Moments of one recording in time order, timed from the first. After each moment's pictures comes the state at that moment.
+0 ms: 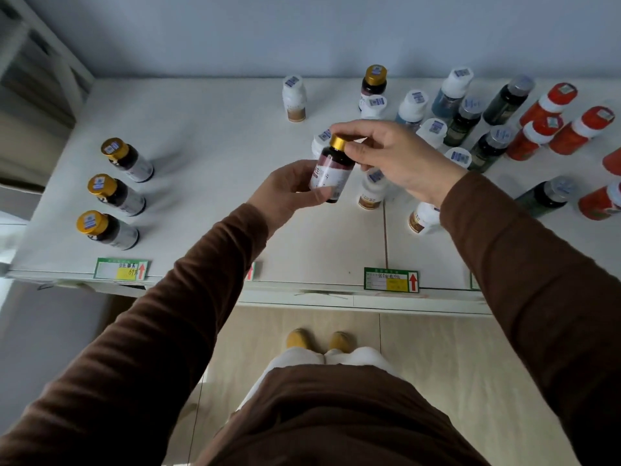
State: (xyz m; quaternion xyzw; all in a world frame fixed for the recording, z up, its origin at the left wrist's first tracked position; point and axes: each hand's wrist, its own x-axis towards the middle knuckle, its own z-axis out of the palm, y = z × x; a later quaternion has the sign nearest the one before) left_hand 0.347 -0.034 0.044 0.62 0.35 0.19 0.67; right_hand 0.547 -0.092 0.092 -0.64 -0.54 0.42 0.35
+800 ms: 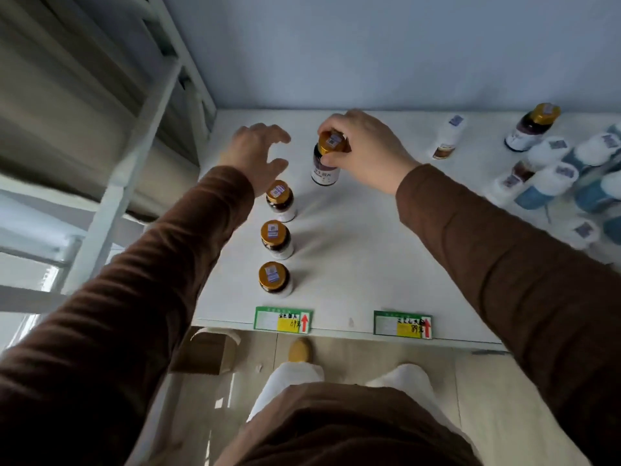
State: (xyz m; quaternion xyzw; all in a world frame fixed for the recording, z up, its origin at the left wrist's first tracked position) left_hand 0.101 0.219 0.081 0.87 0.47 0.10 0.13; right_hand 0.295 0.141 0.092 -0.70 -0.66 0.18 0.21
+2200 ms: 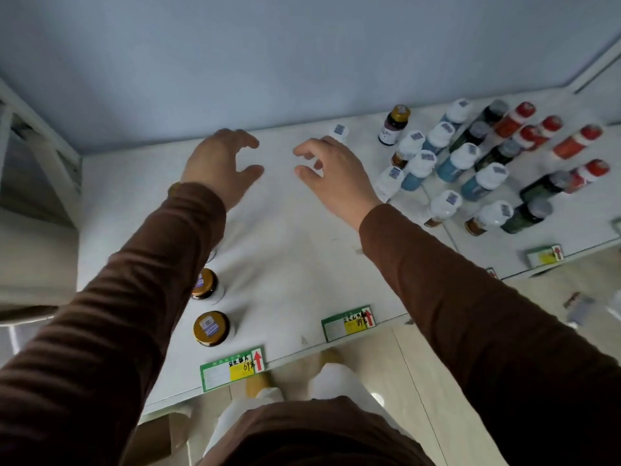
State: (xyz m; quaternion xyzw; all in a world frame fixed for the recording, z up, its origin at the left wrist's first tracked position) left_hand 0.184 0.213 0.094 0.89 0.34 0.15 0.25; right_hand 0.334 0.082 0.085 -0.82 -0.50 0.08 0.26
